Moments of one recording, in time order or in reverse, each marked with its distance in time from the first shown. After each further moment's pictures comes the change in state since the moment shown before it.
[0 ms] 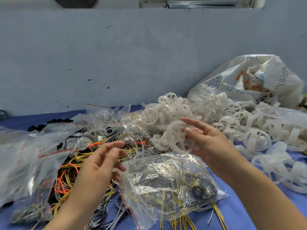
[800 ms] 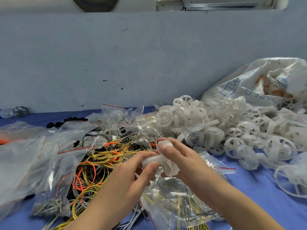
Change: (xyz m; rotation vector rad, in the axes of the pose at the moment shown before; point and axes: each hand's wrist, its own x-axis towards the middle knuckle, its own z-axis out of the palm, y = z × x) left_hand -0.008 -0.002 0.000 0.397 -0.281 0.245; right_hand -0.007 0.051 0.066 -0.226 -0.305 0.020
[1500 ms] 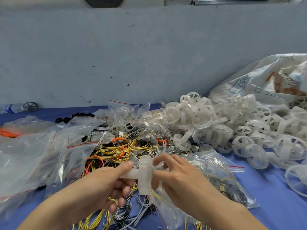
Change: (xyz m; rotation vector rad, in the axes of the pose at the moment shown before) left_hand -0.011 -0.041 -0.051 -0.436 -0.253 -0.901; right_hand -0.010 0.028 0.012 -1.397 -0.168 -0.529
